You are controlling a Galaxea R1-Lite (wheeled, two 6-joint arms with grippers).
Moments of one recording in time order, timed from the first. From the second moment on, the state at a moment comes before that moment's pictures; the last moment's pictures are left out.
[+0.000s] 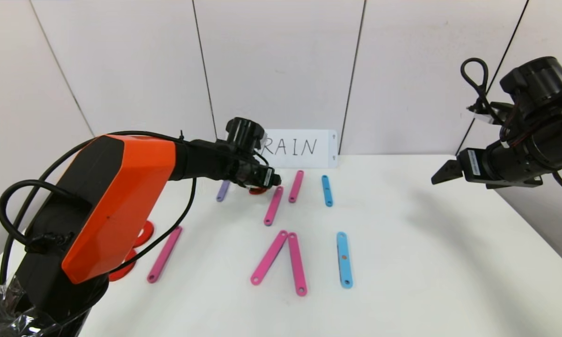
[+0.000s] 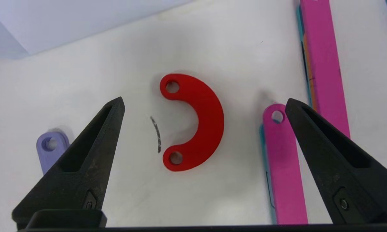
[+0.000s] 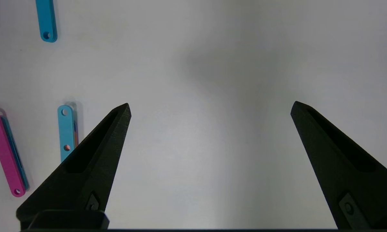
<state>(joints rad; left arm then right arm) -0.45 2.43 -1.99 0.18 0.05 -0.07 0.08 1.75 -1.48 0.67 -0.02 0.17</state>
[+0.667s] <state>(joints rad) -0.45 2.45 -1.98 0.20 0.06 -0.06 0.08 1.76 -1.48 0.67 -0.02 0.17</state>
